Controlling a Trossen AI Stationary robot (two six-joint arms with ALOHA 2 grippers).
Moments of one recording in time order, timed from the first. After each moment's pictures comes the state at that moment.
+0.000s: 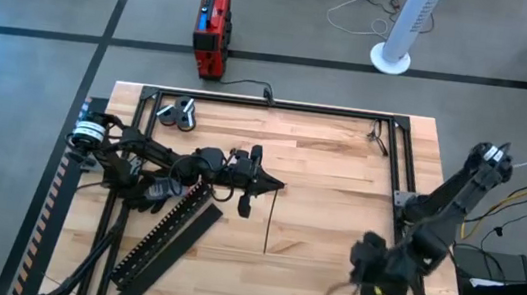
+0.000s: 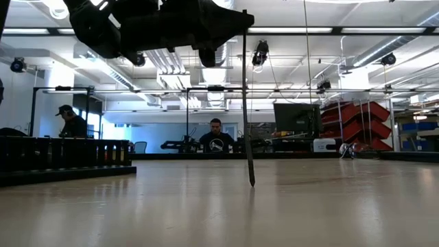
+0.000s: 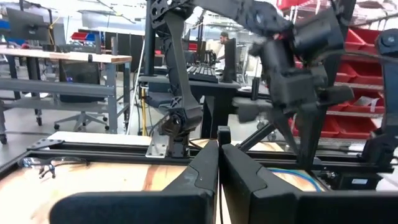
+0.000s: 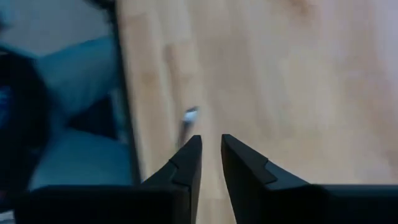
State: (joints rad) left arm -0.02 1.67 0.77 1.03 0.06 -0.11; right arm 0.92 1.30 0.91 -0.69 0.18 1.13
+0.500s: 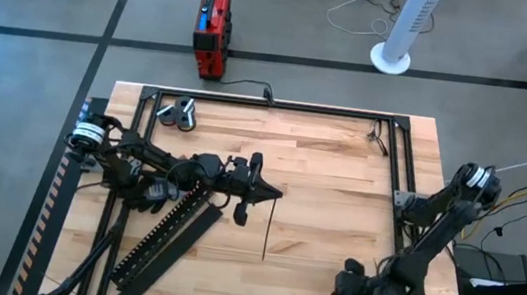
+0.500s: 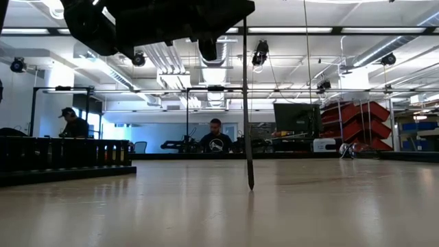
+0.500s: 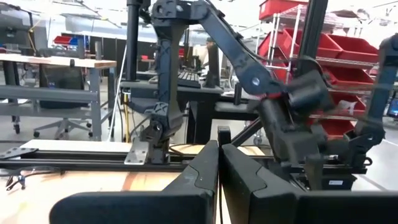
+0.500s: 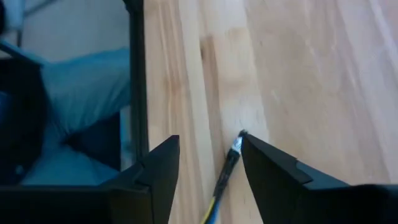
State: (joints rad) left arm -0.08 1.67 0.77 1.06 0.06 -0.11; right arm 1.00 1.63 0.81 -0.21 0.29 1.12
